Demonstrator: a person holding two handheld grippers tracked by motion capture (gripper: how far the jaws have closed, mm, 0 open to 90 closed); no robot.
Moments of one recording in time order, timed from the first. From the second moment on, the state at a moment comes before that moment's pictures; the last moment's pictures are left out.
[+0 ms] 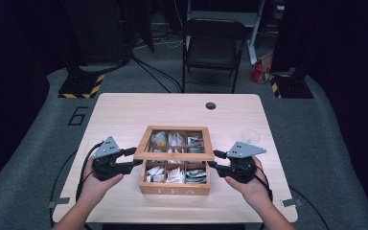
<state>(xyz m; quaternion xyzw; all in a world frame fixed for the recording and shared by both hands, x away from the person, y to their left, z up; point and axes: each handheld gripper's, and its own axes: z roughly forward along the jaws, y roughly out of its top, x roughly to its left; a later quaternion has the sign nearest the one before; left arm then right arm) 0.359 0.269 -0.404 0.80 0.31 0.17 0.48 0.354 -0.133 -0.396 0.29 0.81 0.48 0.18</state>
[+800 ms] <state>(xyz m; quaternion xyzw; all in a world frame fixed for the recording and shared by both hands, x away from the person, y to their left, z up) 0.328 0.267 -0.454 0.82 0.29 0.15 0.46 0.326 -0.132 -0.448 0.30 0.82 0.47 0.15</state>
